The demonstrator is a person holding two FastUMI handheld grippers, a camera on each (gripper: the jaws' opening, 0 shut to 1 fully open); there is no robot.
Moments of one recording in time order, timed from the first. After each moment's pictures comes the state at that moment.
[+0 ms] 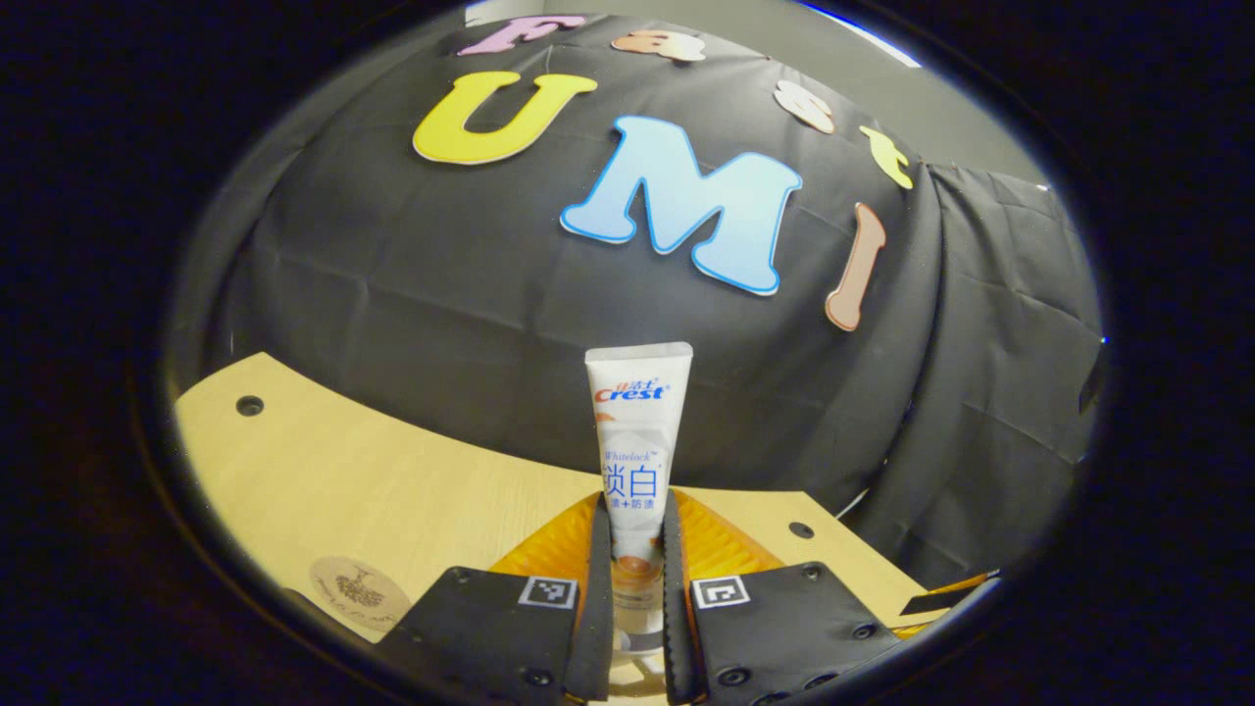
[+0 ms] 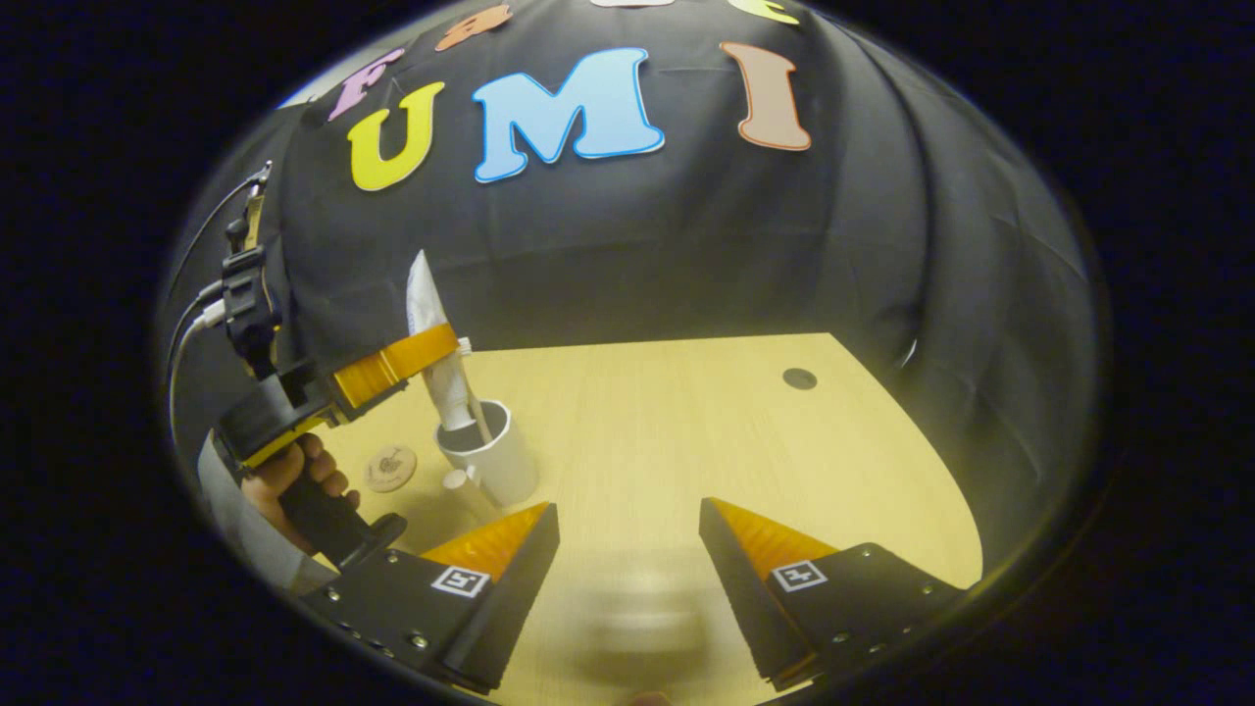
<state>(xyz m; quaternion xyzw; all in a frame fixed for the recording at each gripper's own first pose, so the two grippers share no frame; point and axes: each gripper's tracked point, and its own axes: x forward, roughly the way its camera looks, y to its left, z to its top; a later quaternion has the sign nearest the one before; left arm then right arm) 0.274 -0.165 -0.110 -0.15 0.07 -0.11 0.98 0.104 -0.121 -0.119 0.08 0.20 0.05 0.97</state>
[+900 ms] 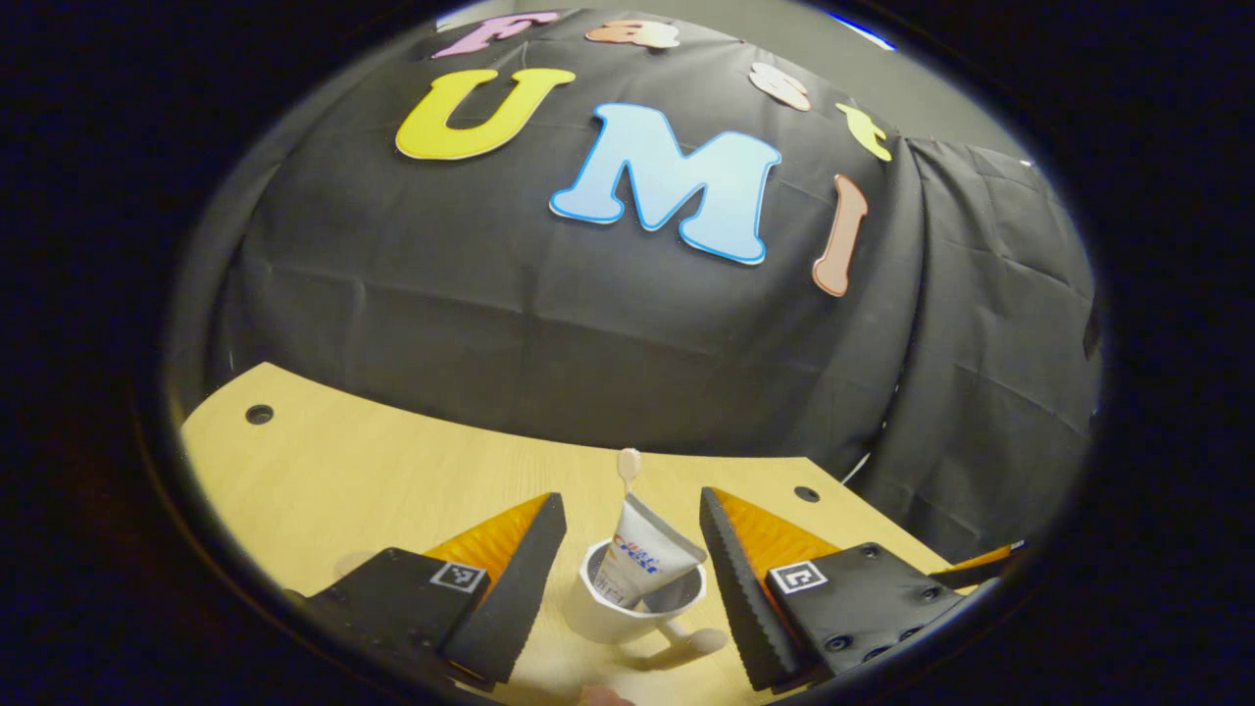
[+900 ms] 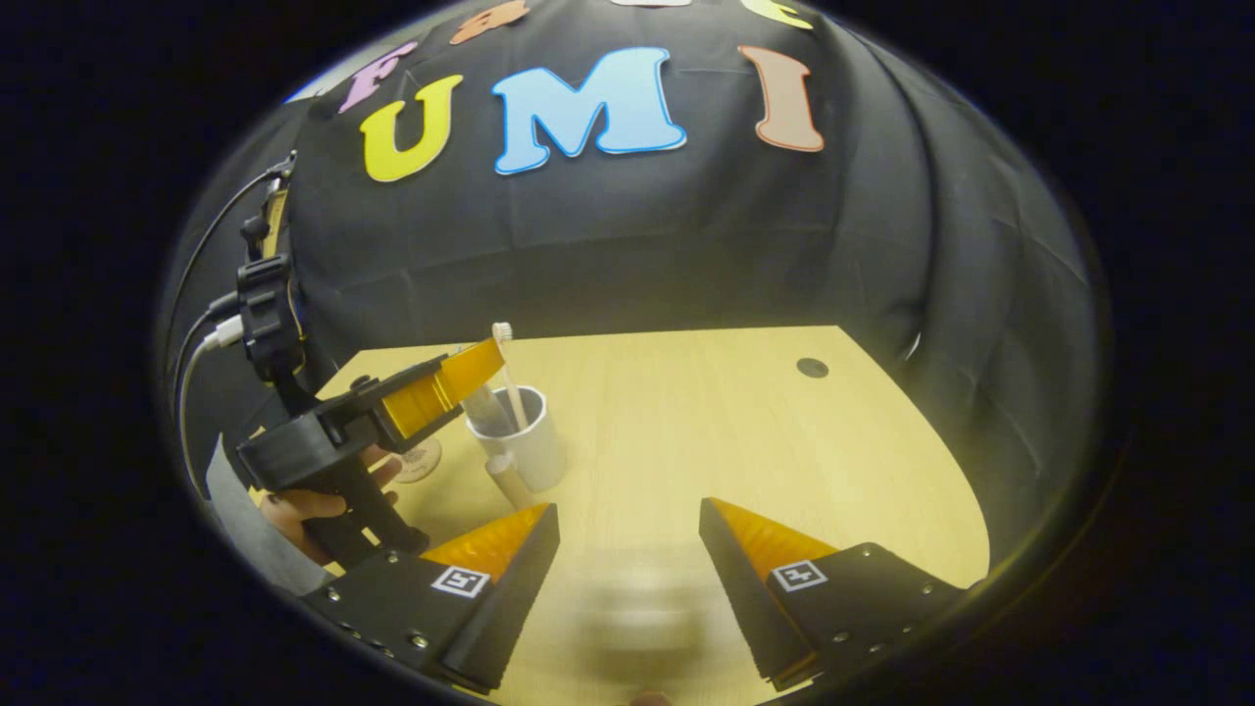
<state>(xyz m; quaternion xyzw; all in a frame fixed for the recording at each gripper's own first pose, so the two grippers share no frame) 0.238 -0.143 -0.118 -0.11 0.09 -0.11 0.98 0.082 -0.080 -0.108 0.07 0.21 0.06 0.97</state>
